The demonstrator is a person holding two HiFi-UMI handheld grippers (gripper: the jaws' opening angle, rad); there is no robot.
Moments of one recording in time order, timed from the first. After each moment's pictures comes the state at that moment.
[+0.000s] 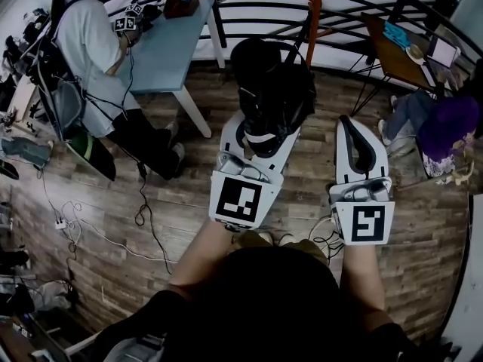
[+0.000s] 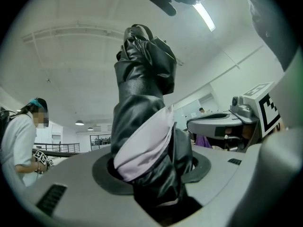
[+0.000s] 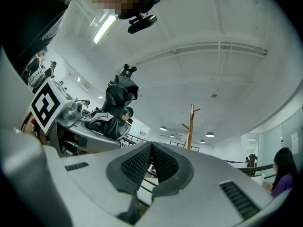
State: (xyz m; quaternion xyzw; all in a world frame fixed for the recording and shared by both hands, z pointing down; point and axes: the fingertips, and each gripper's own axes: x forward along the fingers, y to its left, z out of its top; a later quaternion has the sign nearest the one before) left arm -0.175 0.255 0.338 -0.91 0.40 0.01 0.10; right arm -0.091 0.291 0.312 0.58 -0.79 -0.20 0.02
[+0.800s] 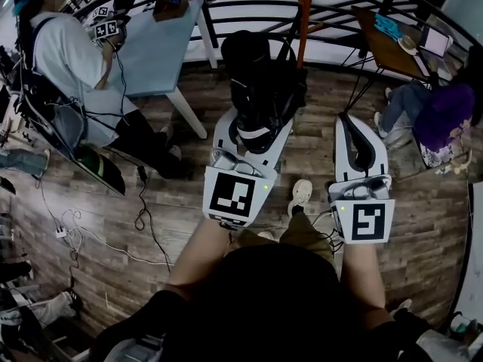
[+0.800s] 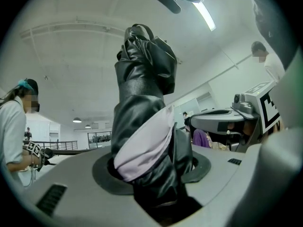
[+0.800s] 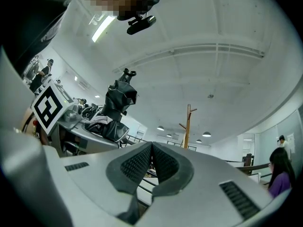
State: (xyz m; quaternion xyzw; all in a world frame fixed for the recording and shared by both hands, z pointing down) left arm -0.177 0.253 0.344 -0.92 0.39 -0.03 0.10; right arm -0.086 0.298 0.312 0.60 -0.78 -0.19 0.02
